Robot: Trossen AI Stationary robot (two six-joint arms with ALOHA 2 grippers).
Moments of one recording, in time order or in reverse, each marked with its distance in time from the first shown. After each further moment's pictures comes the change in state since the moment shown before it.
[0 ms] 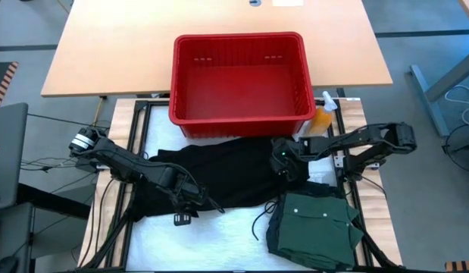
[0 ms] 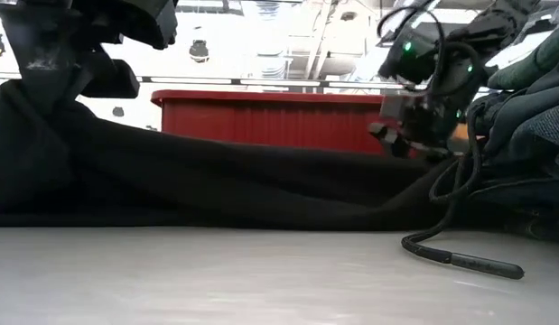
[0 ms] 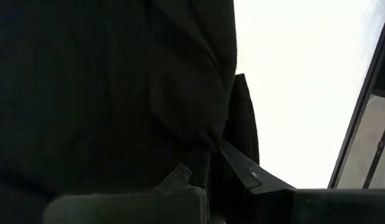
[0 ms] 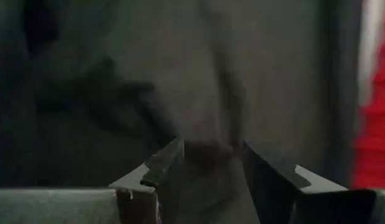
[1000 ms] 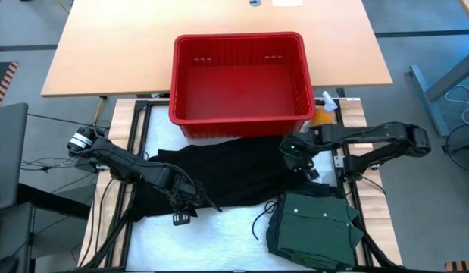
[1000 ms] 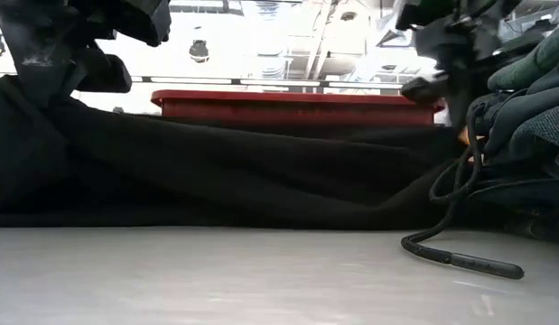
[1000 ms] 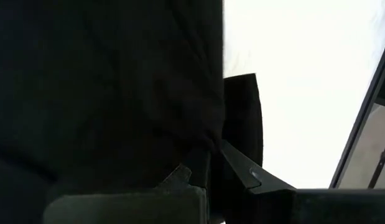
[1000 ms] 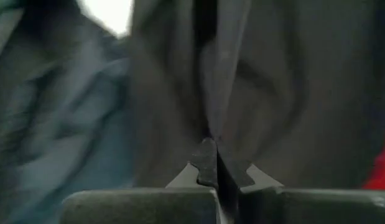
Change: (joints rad) left arm -0.017 -0.023 0.000 -0.032 -0.029 -0.058; right arm 0.028 -0.190 0.289 -0.736 -0.188 0.107
